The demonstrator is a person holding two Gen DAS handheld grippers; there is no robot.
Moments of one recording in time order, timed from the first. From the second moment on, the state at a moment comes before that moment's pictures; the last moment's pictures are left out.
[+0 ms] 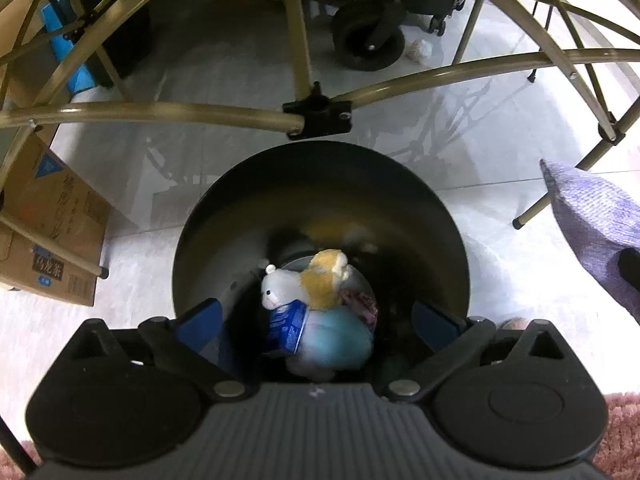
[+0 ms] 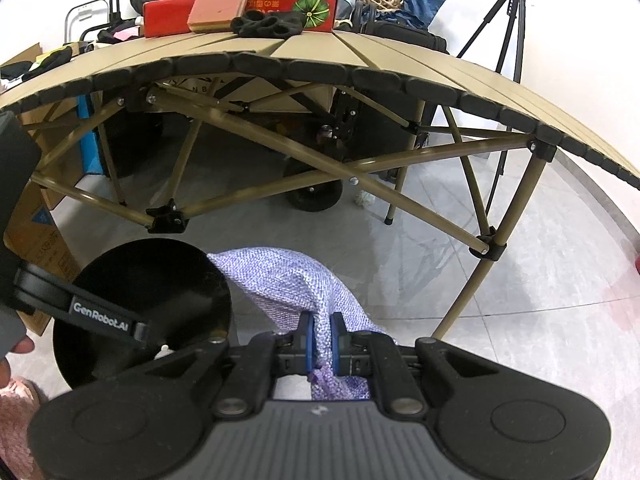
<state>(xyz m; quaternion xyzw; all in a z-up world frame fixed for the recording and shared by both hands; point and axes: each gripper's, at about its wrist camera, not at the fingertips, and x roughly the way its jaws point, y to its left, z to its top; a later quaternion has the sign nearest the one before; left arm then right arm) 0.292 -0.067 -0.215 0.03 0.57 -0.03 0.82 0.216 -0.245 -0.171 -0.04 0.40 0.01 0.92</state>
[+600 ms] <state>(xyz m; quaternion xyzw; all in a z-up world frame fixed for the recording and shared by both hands) 0.284 -0.063 -0.205 0.05 0.58 -0.03 0.81 0.216 -0.239 -0.171 -0.05 0.39 0.01 0.92</state>
